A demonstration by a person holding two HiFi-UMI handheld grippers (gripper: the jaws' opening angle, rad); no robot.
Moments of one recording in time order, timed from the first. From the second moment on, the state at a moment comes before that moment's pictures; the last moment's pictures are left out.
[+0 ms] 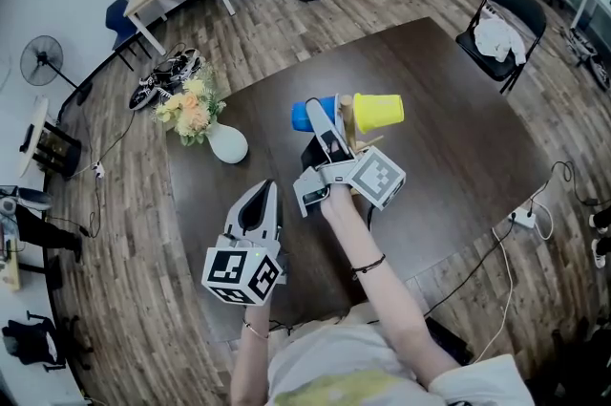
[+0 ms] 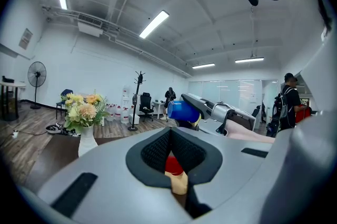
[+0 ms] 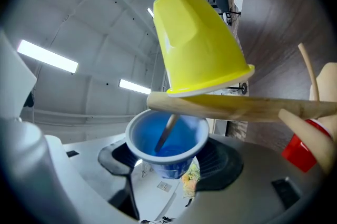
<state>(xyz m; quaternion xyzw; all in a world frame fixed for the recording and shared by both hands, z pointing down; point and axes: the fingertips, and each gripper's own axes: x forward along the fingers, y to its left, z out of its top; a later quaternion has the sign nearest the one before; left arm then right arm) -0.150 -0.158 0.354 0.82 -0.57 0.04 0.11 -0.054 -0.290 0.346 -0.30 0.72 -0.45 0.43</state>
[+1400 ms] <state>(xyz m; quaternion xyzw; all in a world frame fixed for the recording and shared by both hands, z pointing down) -0.152 -0.154 0.352 0.82 -0.57 0.02 0.11 -0.100 -0.256 0.354 -0.21 0.80 -0.45 0.33</state>
